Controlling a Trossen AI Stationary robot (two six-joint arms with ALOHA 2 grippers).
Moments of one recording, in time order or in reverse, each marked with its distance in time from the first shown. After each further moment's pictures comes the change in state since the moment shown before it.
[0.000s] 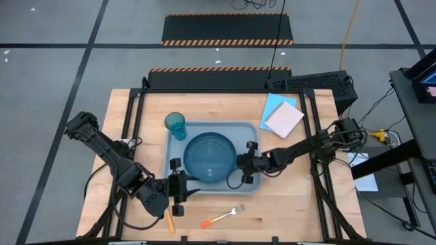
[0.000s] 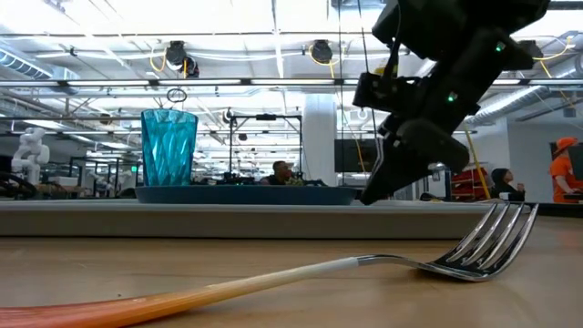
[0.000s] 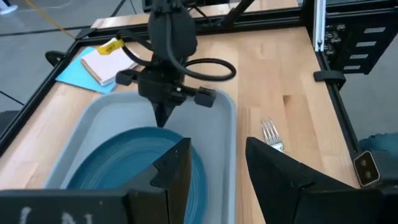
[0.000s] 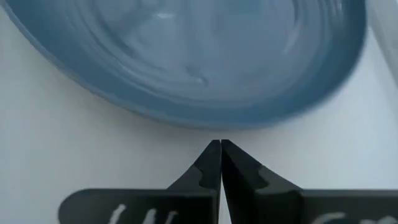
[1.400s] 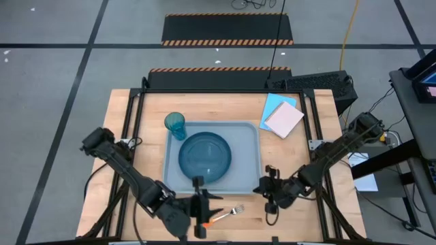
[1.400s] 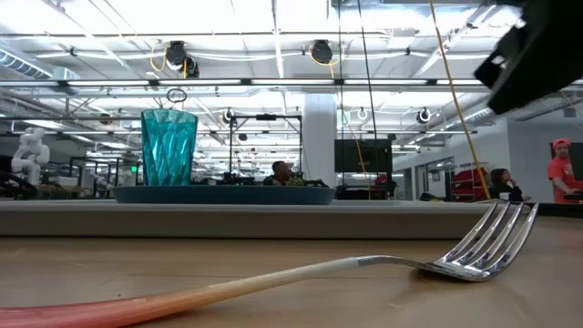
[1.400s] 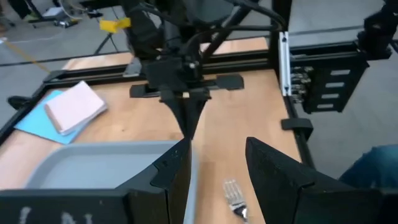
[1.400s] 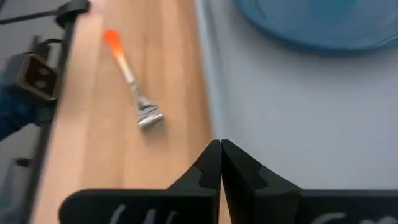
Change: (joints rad) left arm 0.005 0.317 0.313 0.176 0.009 0.133; right arm 0.457 -0.276 -0.037 -0.125 0.050 0.499
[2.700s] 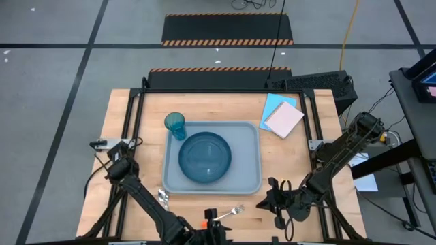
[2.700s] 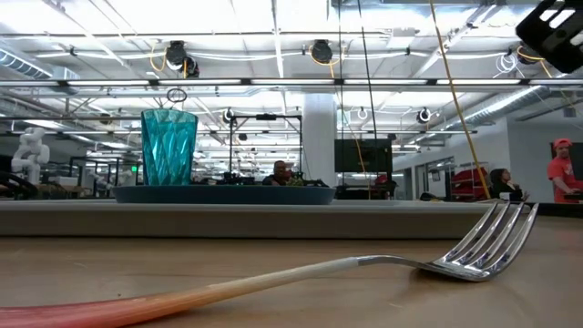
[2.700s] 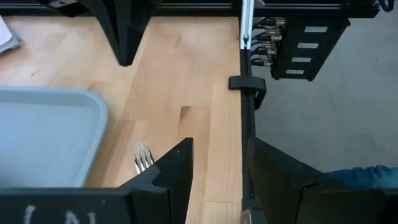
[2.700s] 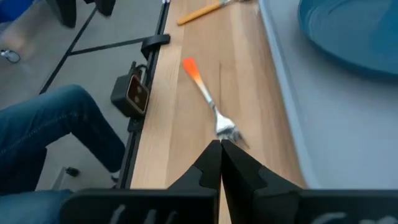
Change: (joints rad) left arm -0.082 0.430 0.370 -0.143 0.047 -0.285; right arm 0.140 0.000 0.000 0.192 0.076 -0.013
